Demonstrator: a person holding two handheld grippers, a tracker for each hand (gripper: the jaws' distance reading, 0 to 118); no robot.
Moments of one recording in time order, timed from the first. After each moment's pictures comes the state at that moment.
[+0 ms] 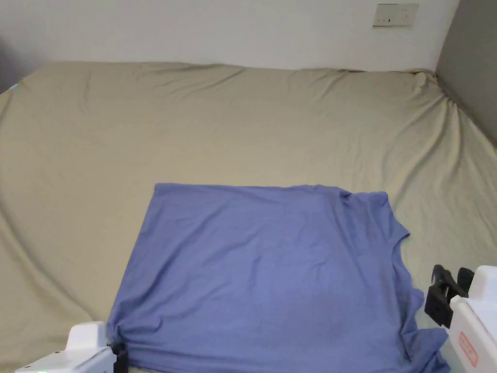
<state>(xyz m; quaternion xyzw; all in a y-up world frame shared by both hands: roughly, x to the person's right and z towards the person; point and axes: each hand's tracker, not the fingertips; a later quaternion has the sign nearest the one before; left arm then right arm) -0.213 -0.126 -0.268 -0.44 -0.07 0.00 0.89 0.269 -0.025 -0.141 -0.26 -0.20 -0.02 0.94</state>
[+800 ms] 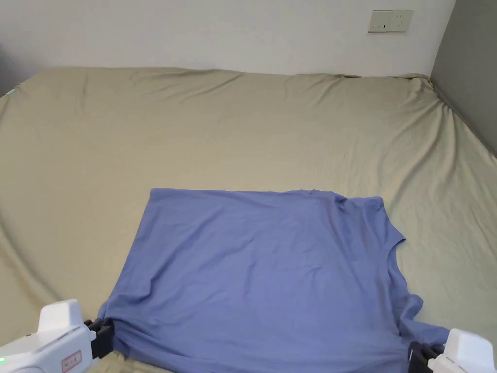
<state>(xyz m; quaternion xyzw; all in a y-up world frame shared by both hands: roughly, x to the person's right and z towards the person) -0.224 -0.073 -0.284 -0.39 -0.07 0.06 0.92 0.287 -0.098 -0.133 -0.37 -0.15 -0.14 0.91</state>
